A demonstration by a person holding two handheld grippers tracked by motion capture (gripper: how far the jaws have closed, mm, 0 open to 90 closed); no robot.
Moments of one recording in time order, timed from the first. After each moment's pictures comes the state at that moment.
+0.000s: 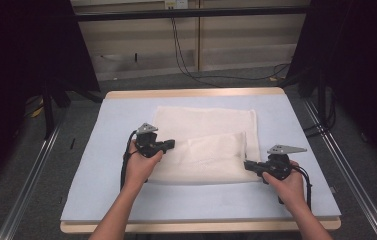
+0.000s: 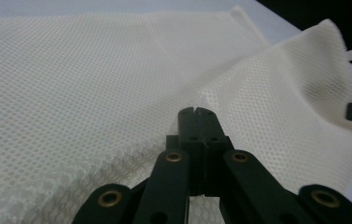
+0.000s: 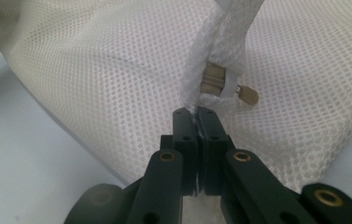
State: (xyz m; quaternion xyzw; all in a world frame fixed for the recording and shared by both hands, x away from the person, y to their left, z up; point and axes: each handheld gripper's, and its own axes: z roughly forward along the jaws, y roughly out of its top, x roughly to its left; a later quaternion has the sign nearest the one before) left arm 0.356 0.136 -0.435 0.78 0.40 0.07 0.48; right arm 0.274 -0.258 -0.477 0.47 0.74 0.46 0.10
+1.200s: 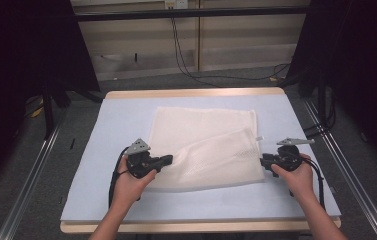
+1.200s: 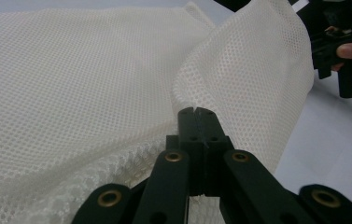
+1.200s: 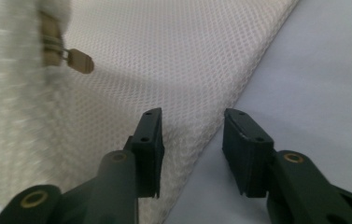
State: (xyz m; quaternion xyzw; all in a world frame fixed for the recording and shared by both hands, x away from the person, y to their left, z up) left arm 0.307 0.154 -0.437 0.78 0.35 0.06 0.51; right arm 0.298 -0.295 -0.484 0.53 0.74 0.39 0.13
